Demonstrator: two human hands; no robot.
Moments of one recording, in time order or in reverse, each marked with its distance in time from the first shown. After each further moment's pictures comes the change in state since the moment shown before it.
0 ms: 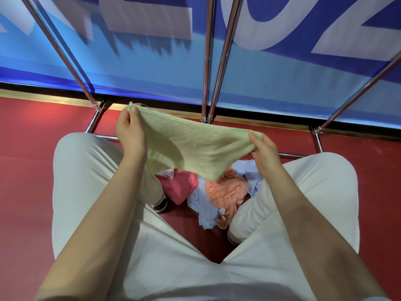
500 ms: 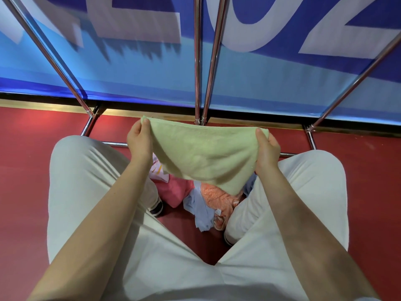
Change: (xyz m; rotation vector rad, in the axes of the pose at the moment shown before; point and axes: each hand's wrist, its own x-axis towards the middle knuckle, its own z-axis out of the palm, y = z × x) left_hand -0.014 -0.020 0.027 0.032 -0.121 -0.160; right_hand 0.001 -0.008 -0.007 0.109 0.362 -0.062
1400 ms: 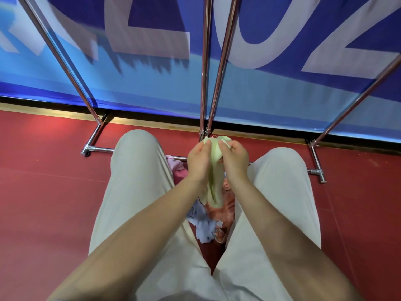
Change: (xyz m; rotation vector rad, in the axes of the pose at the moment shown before) left_hand -0.084 0.009 0.086 -0.188 -0.309 -0.266; right_hand -0.056 0.003 0.066 -0.453 -0.199 -0.187
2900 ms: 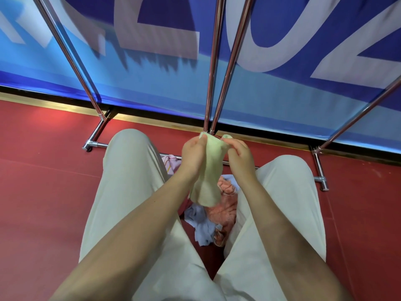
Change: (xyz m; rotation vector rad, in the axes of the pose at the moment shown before) left_hand 0.011 0.032 -0.018 0.142 0.022 0.062; right_hand 0.019 0.009 -0.008 -0.152 -0.224 -0.198
